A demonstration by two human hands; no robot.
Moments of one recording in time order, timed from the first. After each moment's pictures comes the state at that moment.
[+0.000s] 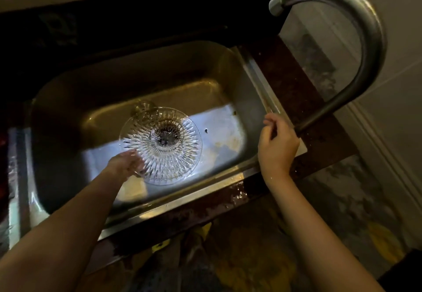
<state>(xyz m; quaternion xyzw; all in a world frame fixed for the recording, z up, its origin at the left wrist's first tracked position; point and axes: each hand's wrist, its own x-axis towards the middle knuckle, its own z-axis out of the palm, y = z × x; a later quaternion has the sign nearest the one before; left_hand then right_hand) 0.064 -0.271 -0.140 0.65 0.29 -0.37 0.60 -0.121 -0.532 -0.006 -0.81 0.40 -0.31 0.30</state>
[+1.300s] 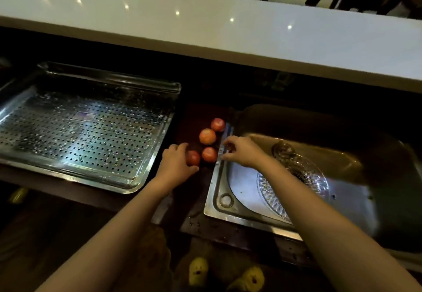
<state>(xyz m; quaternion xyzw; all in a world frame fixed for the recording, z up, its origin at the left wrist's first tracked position) 0.034 0.002 0.009 0.96 0.04 -0.13 0.23 0.075 -0.196 0.029 -0.94 -0.13 0.18 0.25</state>
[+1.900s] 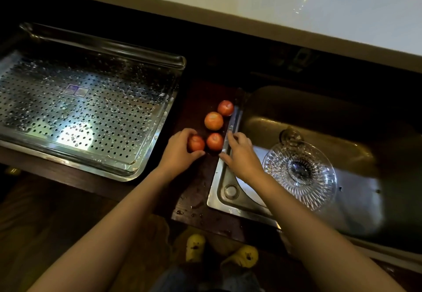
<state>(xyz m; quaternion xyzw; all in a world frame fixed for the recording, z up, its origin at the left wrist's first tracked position) 0.044 0.009 -0.031 0.93 0.04 -0.07 0.37 0.051 -0.172 -0.041 -0.96 -0.09 0.11 0.23</state>
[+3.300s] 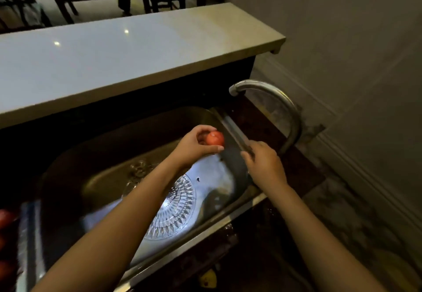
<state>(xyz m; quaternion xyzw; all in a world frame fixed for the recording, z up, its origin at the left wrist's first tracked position) 0.042 -0.446 0.050 0.69 -0.30 -0.35 0.56 -0.114 -0.552 0.073 -0.89 0.36 -0.09 0.27</state>
